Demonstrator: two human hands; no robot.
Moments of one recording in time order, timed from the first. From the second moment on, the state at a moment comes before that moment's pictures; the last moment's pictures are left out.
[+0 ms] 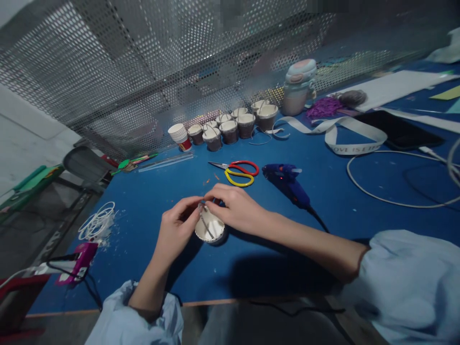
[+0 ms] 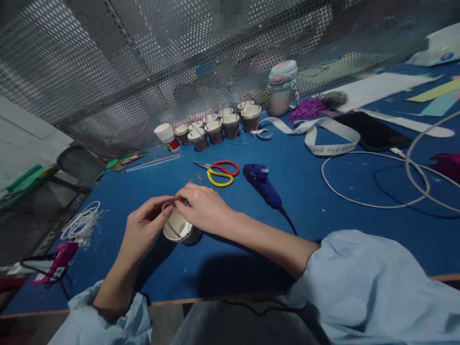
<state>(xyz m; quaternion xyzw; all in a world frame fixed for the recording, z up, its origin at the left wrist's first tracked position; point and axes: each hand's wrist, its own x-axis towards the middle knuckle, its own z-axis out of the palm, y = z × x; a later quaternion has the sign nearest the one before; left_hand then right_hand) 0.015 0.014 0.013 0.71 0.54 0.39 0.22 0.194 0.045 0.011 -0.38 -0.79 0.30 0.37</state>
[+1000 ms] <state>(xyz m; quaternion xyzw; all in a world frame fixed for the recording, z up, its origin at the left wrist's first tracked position) -0.003 0.020 0.015 0.71 0.55 0.34 0.29 0.317 0.064 0.002 -0.71 -0.64 0.26 0.16</state>
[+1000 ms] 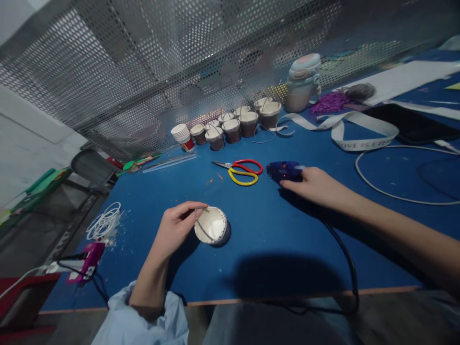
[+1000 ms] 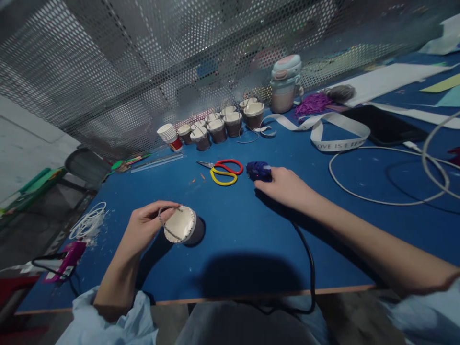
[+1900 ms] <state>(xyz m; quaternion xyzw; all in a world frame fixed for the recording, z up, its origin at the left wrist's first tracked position) 0.003 0.011 0.021 0.73 0.54 0.34 0.25 0.229 -0.029 0.033 -0.41 -0.67 0.50 0.37</state>
